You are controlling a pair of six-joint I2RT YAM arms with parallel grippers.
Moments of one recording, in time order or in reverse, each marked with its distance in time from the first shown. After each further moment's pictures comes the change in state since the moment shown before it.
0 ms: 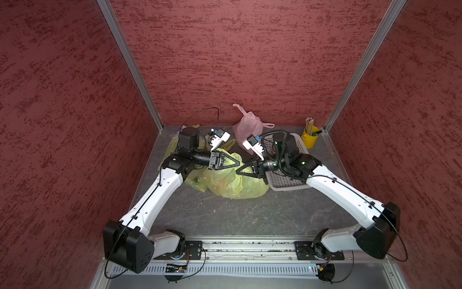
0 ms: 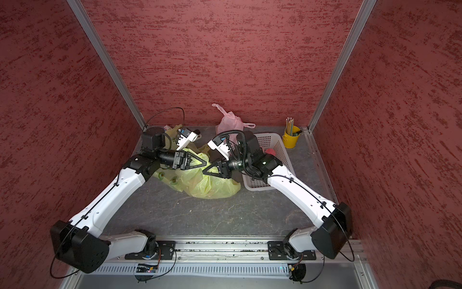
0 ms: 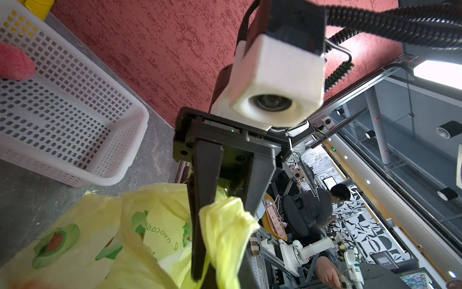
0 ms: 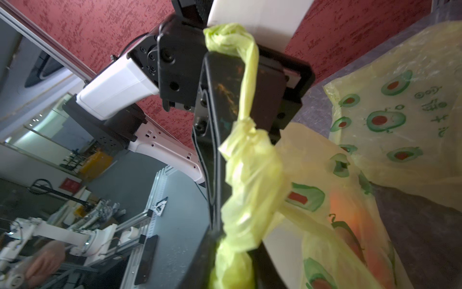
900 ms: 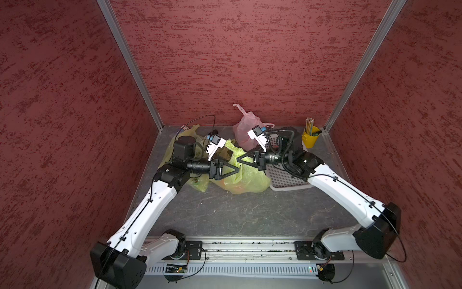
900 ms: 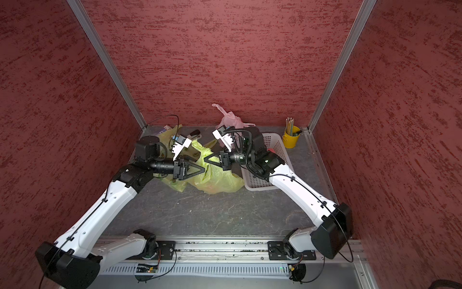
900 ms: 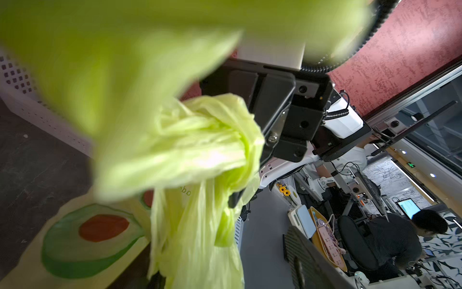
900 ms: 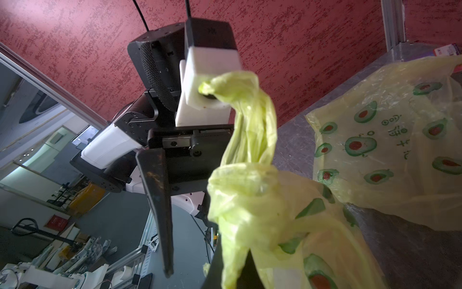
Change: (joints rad) left arm -0.031 -0.157 -0.077 -0.137 -0.289 0.180; right arm -0.047 0.000 0.000 0.185 0.025 0.176
